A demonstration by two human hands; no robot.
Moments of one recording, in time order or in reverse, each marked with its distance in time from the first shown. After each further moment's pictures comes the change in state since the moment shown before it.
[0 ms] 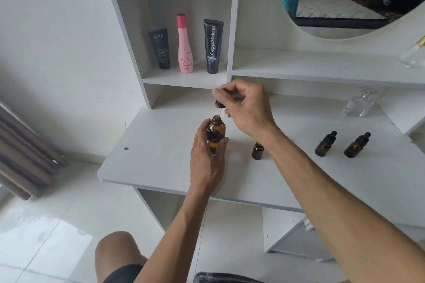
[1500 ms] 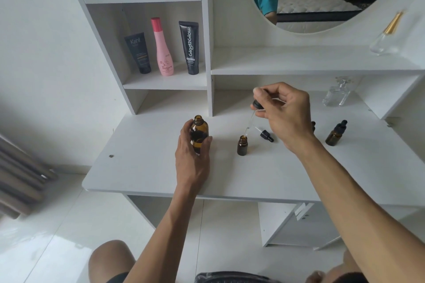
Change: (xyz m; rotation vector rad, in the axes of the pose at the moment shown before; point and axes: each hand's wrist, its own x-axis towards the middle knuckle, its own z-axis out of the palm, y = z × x) left_hand 0.000 -0.003 0.002 0.020 0.014 0.011; right_hand -0.038 0.017 -0.088 0.091 0.285 0.099
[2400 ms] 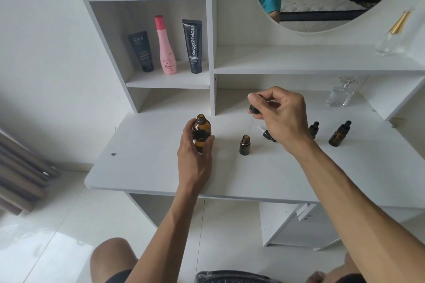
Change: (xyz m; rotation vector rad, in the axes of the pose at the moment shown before) left_hand -0.001 0.002 0.000 -0.011 0.005 -0.010; right_hand -0.002 0.005 0.008 -0.095 -0.054 -0.027
